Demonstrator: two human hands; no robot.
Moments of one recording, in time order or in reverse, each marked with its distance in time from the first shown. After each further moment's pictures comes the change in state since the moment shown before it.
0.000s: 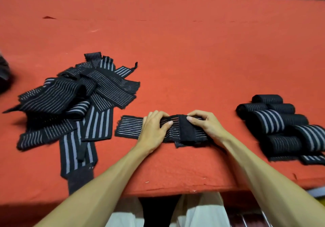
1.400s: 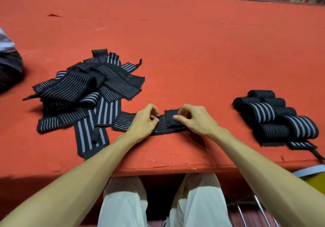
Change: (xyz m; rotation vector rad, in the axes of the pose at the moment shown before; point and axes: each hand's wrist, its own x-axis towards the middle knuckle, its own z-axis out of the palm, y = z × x) left_hand -0.027 -0.010 -0.049 -0.132 -0.146 -0.122; right_hand -0.026 -0.037 0.038 -0.706 0.004 -0.232
